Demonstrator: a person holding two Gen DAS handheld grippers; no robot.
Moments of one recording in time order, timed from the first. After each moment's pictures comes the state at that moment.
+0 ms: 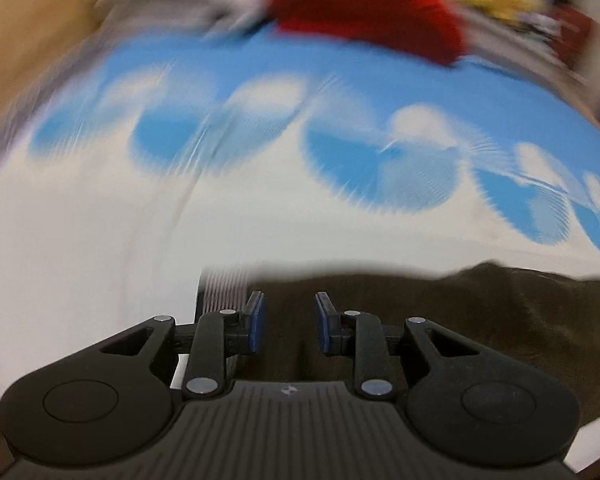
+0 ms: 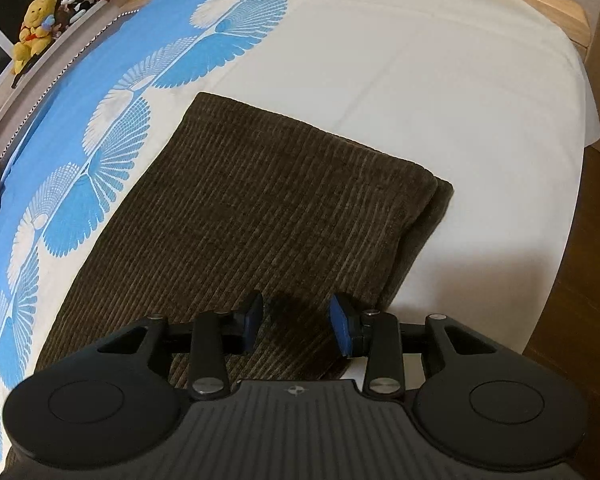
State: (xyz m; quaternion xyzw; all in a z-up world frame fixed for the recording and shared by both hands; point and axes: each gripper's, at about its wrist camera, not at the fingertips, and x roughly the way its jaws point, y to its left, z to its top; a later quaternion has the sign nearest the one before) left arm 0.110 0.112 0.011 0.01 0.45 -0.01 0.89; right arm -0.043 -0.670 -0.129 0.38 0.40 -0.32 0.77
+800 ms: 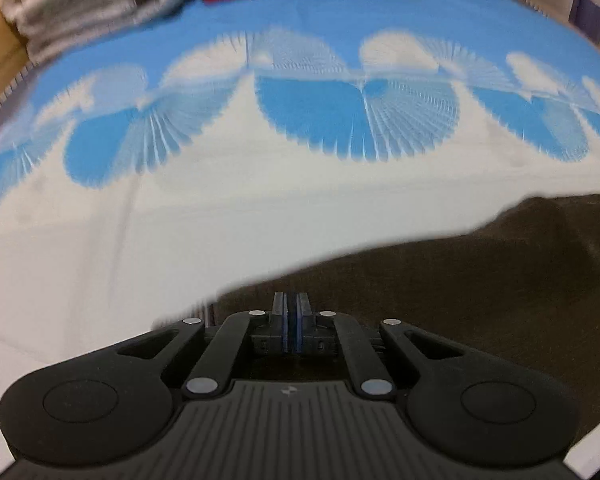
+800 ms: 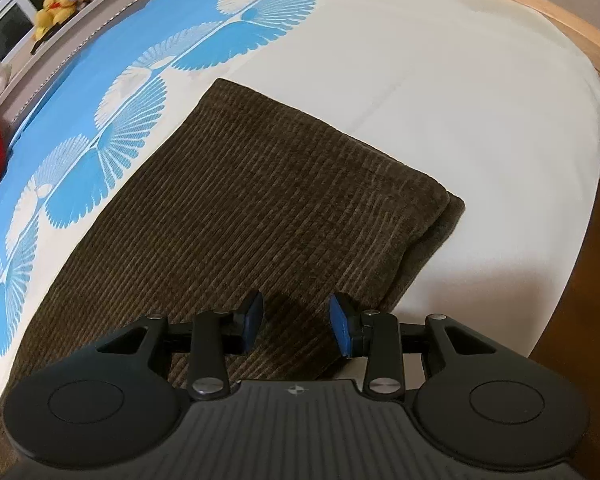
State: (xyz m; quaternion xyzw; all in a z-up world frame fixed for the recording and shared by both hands) left arm 0.166 0.091 -0.082 0.09 0.53 -0.04 0.84; right arm -0.037 -0.668 -0.131 0.34 0.42 -0.29 0.79
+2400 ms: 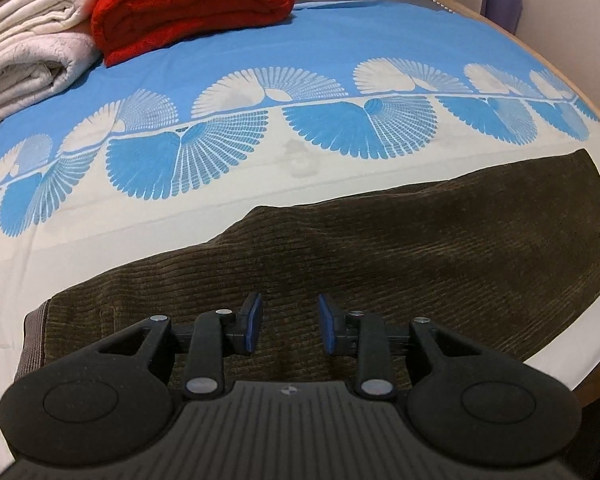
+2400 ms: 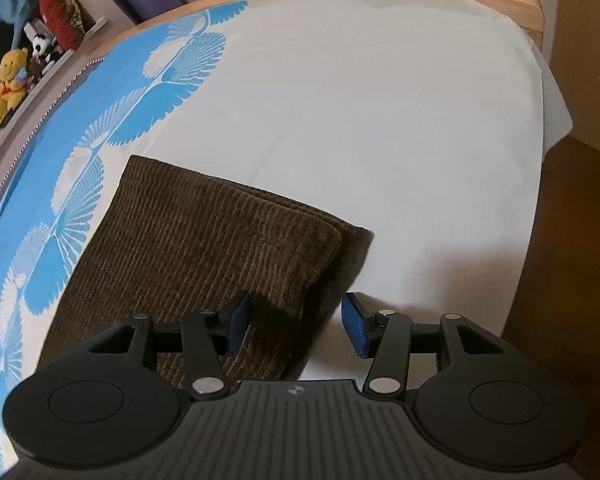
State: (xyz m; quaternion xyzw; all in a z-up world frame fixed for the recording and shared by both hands) left arm 0.066 -0.096 -0.012 0.10 0.47 -0.13 0.87; right arm -0.073 -0.706 -0.148 0.40 0.35 -0.36 0.77
